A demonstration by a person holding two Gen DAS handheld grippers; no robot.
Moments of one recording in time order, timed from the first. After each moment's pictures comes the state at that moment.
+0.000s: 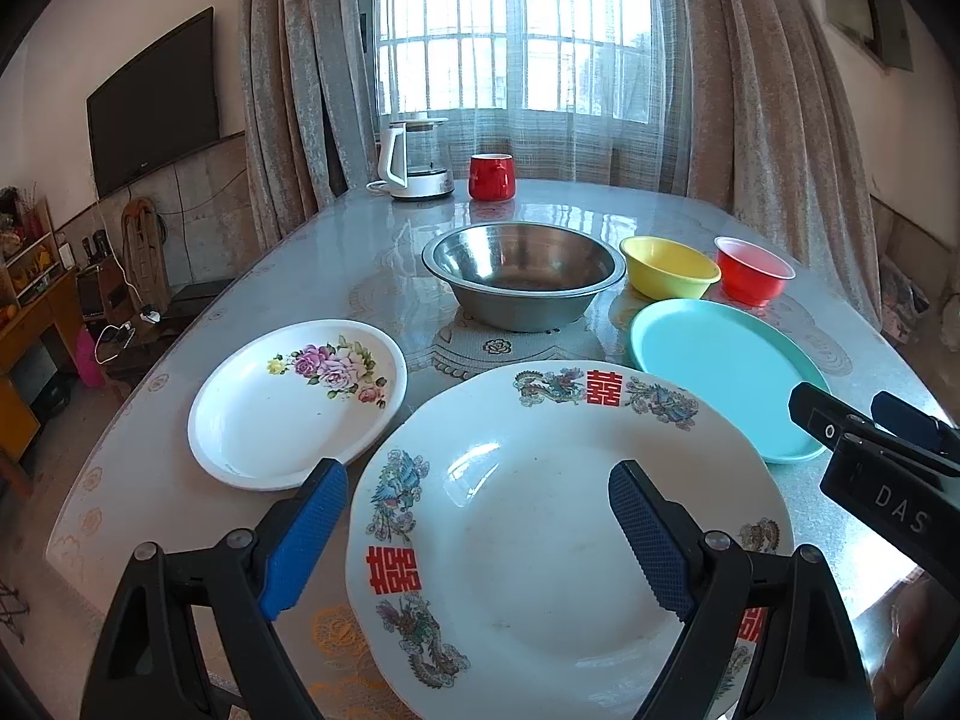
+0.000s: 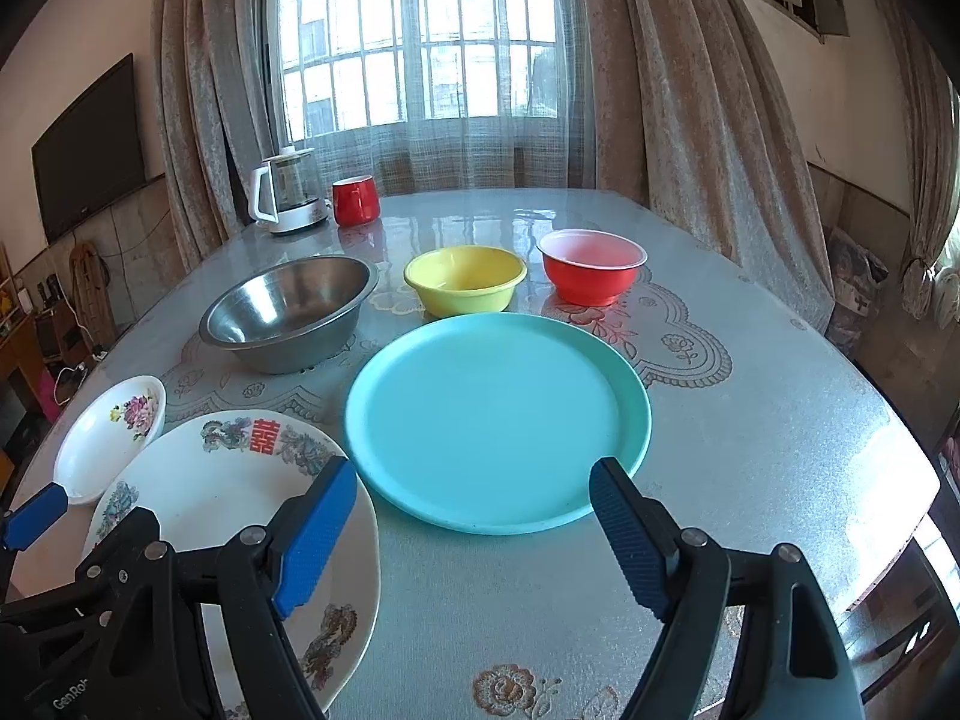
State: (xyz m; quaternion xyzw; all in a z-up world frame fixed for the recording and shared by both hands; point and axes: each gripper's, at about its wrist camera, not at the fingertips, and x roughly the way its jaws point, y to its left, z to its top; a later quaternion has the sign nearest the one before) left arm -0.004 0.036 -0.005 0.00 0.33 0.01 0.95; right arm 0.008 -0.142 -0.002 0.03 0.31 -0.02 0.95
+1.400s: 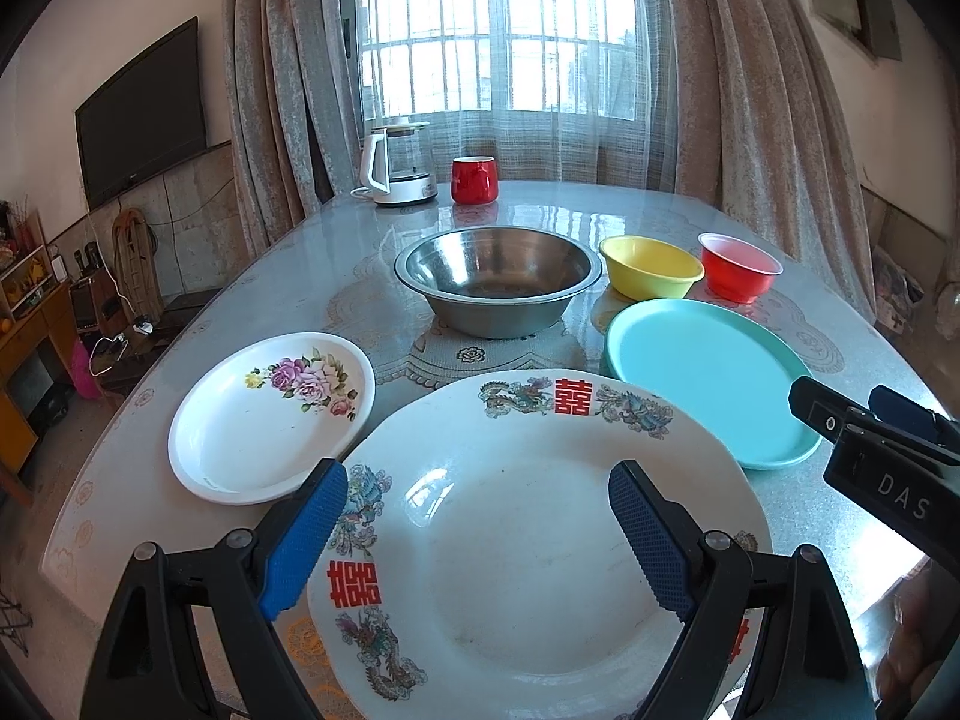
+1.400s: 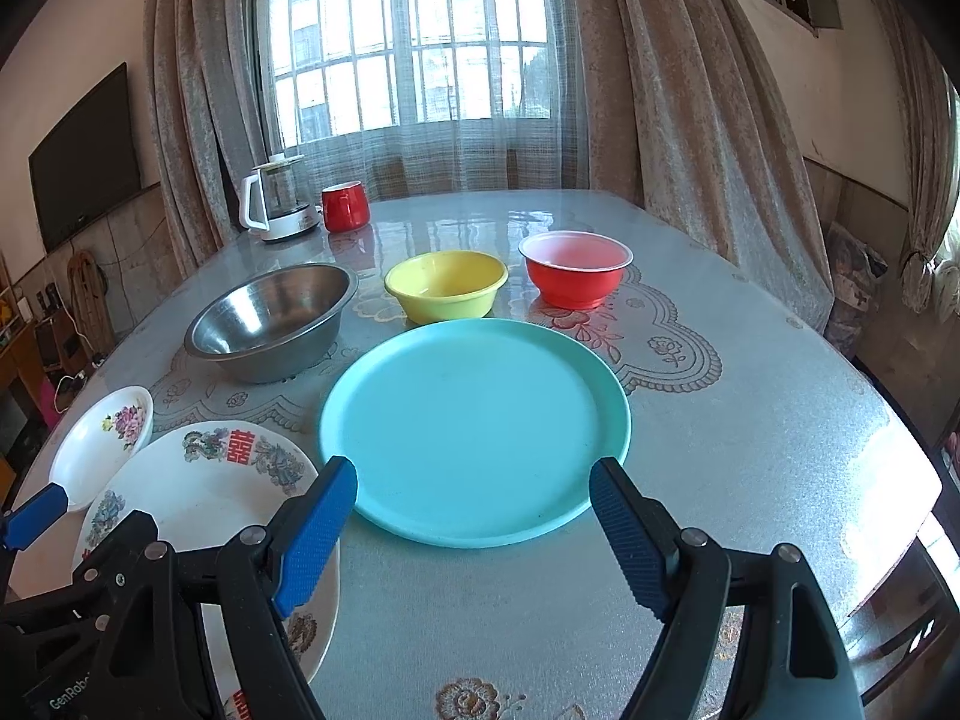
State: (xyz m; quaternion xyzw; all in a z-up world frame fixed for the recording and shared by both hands) left arm 0.004 0.019 -0.002 0.01 0.33 0.00 0.94; right arm 0.013 -0.163 -0.004 0.04 0.31 -0.02 0.95
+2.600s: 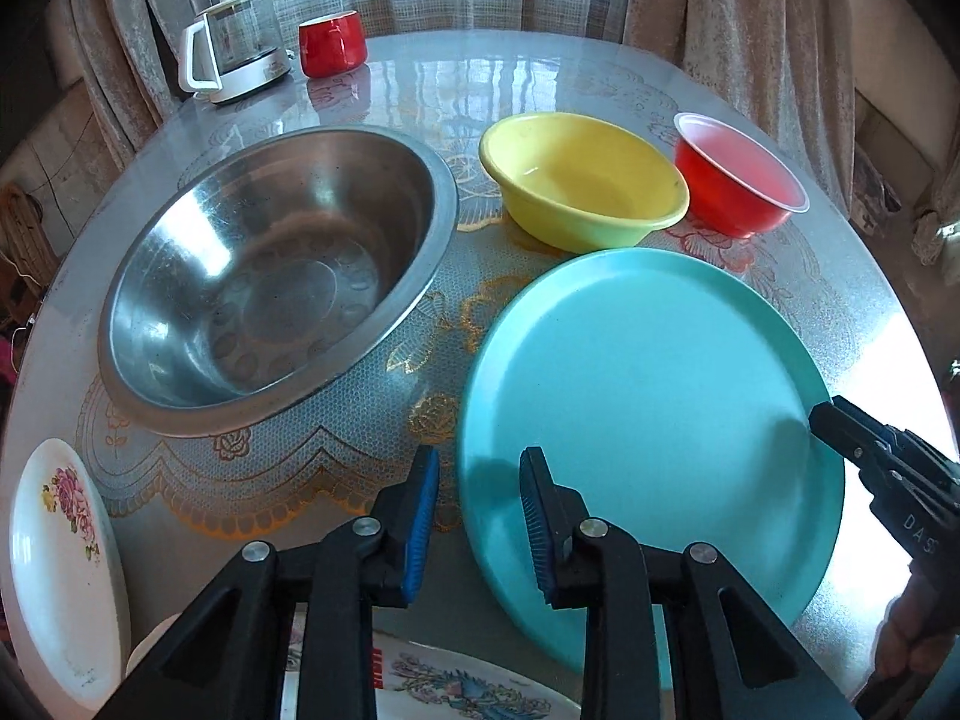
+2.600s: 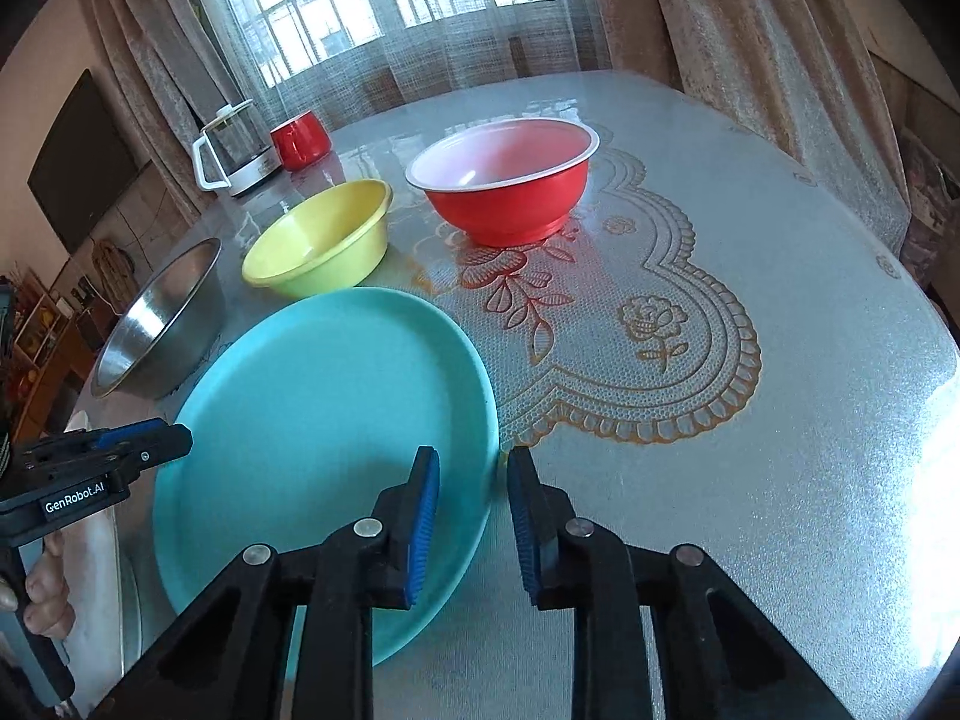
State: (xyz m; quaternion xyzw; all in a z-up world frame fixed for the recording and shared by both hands) left arm 0.180 -0.074 -0.035 0.03 0.51 -0.08 0.85; right arm 0.134 -0.290 -0.052 0.09 0.43 0.06 0.90
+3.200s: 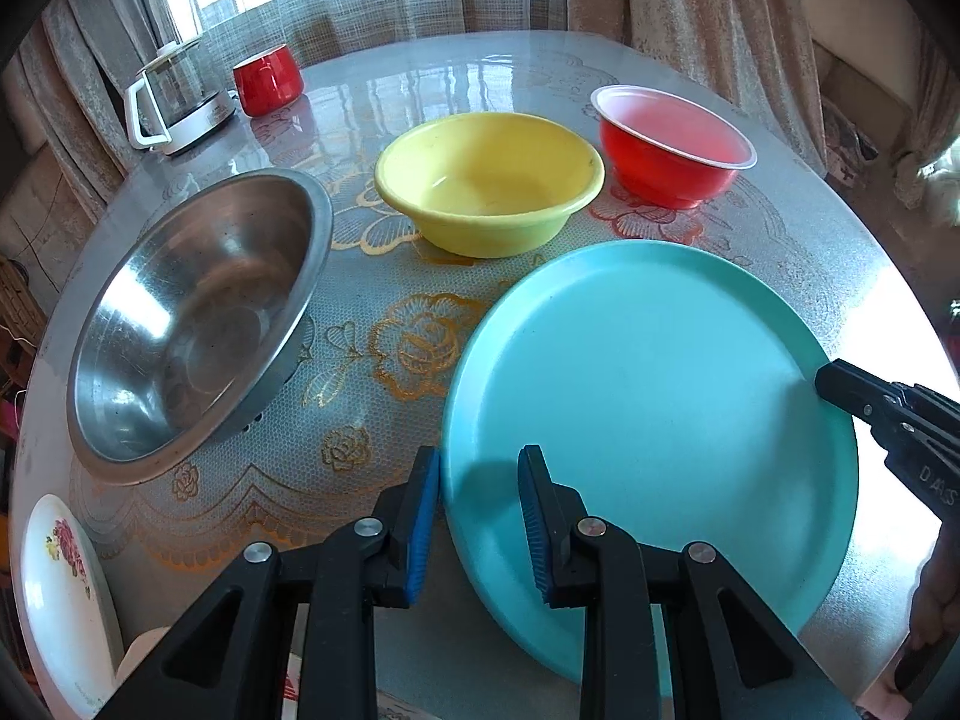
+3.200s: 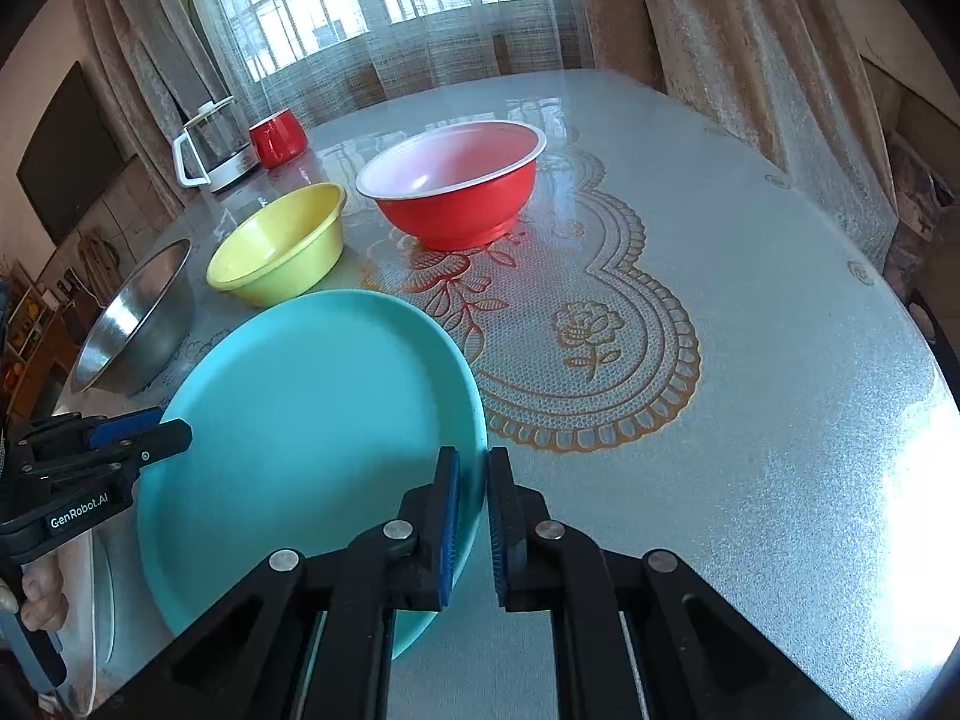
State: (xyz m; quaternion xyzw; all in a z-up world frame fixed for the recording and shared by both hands) left arm 0.174 -0.121 -0.036 0.10 0.50 -0.11 0.85; right arm 0.132 -0.319 -0.049 0.09 0.43 0.05 0.90
